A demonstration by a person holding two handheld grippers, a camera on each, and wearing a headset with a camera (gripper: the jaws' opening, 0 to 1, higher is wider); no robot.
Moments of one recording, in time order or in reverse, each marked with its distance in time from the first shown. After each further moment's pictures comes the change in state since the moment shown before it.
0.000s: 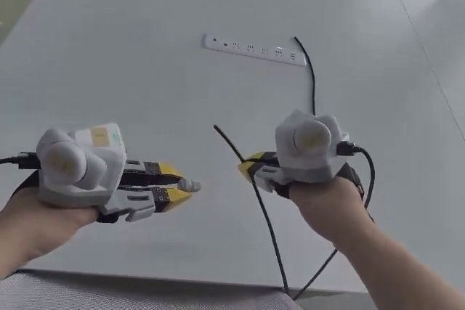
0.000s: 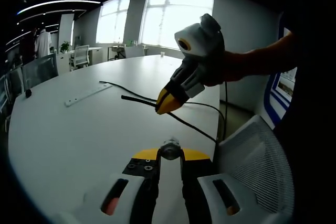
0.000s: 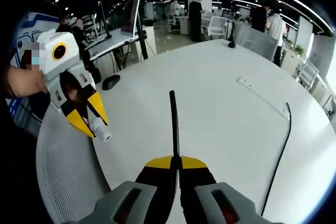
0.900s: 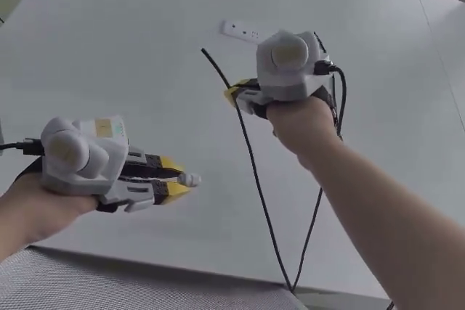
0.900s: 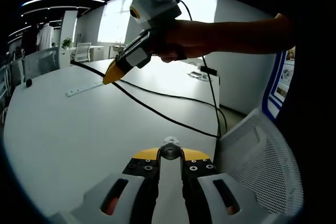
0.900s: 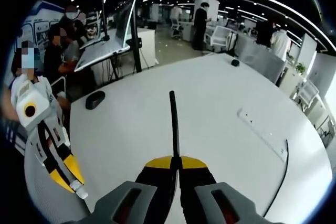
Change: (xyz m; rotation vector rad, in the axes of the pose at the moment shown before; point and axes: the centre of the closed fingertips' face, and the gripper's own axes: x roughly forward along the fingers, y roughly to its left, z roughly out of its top) left arm -0.009 0.015 -0.032 -0.044 -0.029 -0.018; right arm 0.064 -0.015 0.107 -0.097 -0.036 -0.032
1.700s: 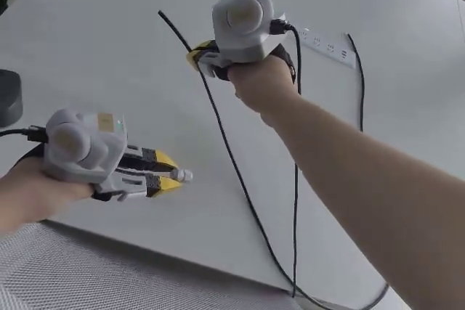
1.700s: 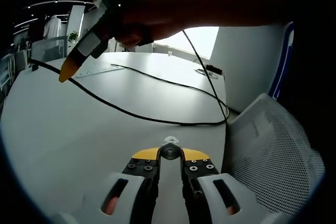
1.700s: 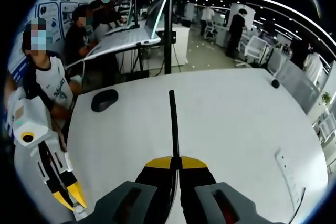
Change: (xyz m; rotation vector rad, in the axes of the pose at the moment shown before) left arm -0.010 0.033 -0.059 -0.053 -0.005 0.028; right arm 0.117 0.067 0.046 -0.216 0.025 0.207
